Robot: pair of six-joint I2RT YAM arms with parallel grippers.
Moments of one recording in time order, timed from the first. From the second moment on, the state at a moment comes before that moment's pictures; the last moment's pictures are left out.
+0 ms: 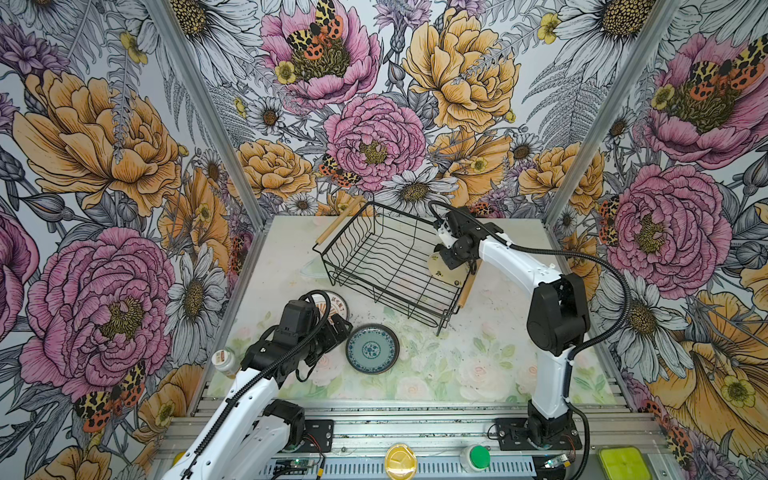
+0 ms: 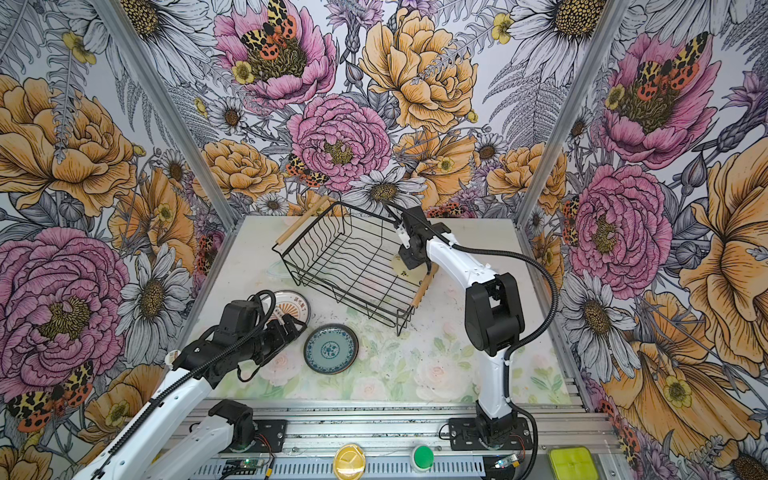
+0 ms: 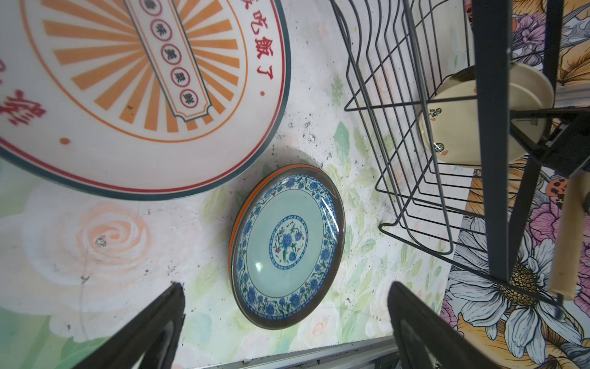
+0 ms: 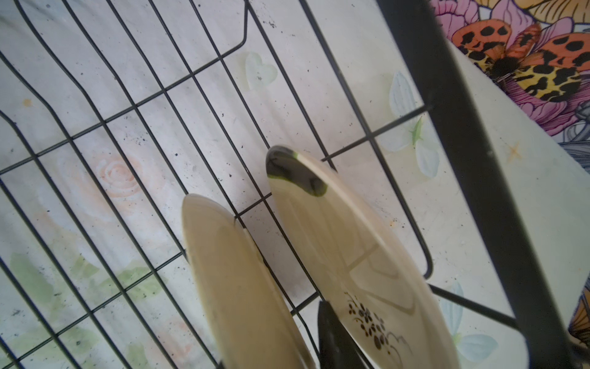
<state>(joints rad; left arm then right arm) -0.30 0.75 0.61 -0.74 0.20 -0.89 0.37 2.00 1.74 -0.83 0.09 -0.23</state>
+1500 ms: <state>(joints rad) -0.33 0.68 0.57 -0.72 0.16 -0.95 0.46 1.79 1.96 -0.80 -0.01 -0.35</state>
